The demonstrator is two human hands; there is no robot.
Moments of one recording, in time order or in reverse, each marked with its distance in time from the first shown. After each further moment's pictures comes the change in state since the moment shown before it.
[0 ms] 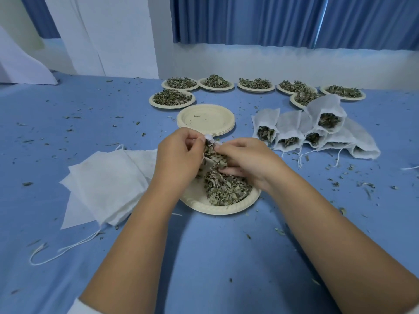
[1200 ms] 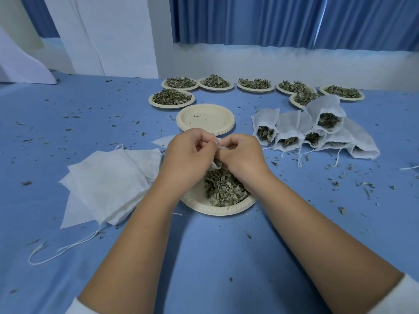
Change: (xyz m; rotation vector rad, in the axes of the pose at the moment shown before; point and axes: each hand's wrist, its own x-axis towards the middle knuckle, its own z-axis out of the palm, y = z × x) left_hand -0.007 0.013 0.002 -0.190 -0.162 -0.033; right_hand 0.003 0.008 0.017 -0.246 0.206 -0.305
